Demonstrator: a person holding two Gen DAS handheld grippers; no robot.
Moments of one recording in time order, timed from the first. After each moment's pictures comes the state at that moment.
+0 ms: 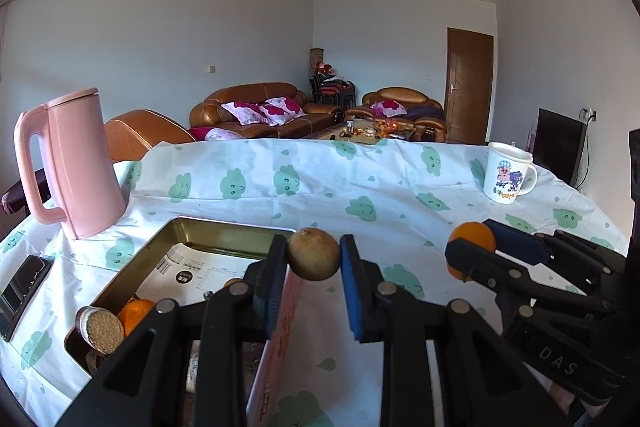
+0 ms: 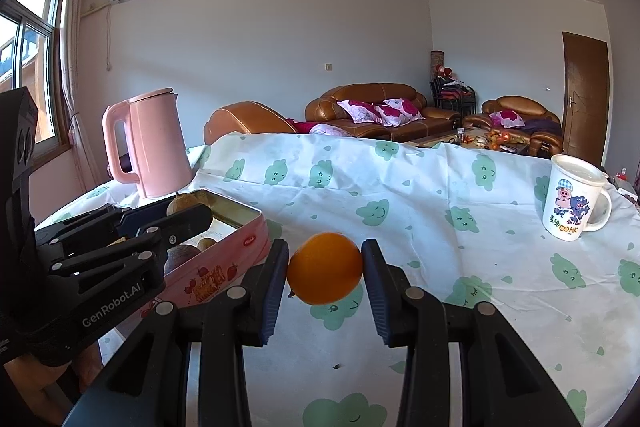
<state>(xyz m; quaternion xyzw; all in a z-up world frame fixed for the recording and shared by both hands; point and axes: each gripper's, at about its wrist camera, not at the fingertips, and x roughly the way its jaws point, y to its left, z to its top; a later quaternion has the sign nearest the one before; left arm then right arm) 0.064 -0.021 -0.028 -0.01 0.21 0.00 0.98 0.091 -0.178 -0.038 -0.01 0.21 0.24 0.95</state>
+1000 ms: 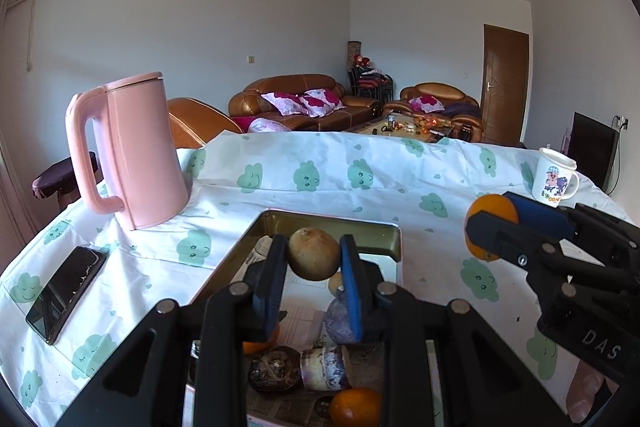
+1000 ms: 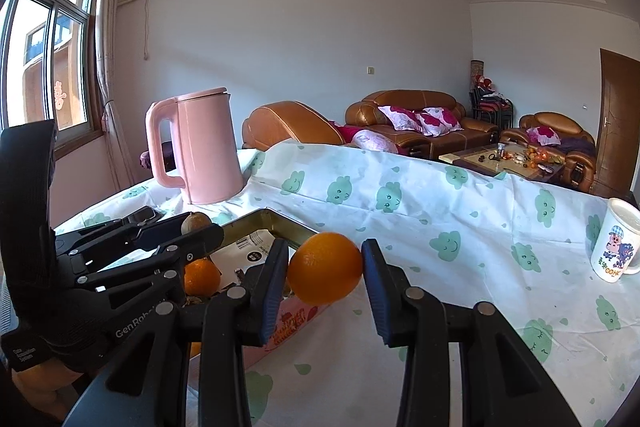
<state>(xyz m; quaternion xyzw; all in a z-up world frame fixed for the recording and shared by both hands) 0.055 0.050 -0.024 -0.01 0.23 0.07 0.97 0.090 -0.102 -0.015 -0.04 0.20 0.31 0.93</state>
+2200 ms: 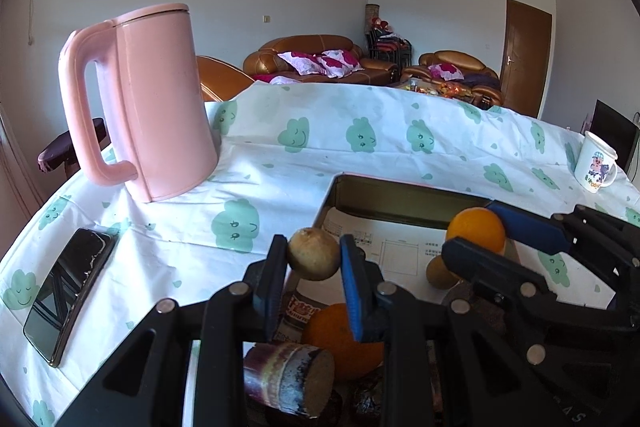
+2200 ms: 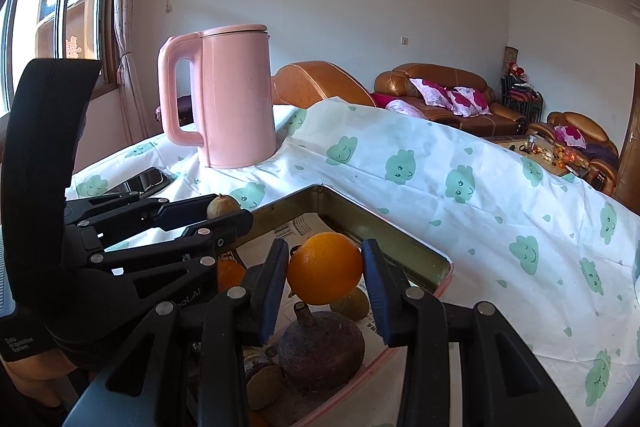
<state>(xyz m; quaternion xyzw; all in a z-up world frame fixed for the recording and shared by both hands) 0.100 0.117 -0.056 -0.02 0.30 0.09 0.95 0.125 -0.007 -0.049 -0.10 0.26 0.33 0.90</state>
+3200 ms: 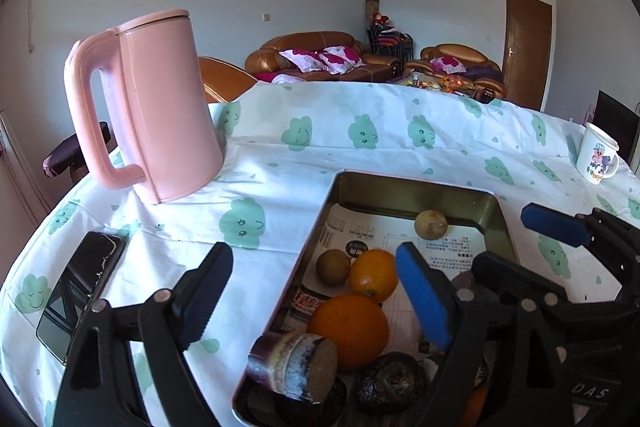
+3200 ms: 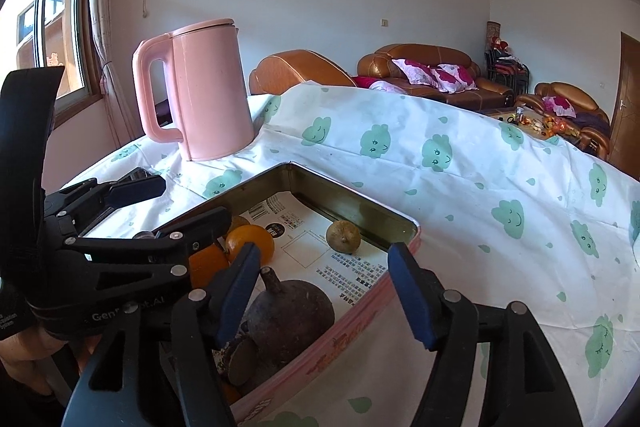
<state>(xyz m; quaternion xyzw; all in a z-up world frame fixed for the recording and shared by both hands) 0.090 0.114 -0.048 -0.01 0.30 0.10 0.95 0.122 -0.036 -0.049 -0.07 0.28 0.31 0.91</state>
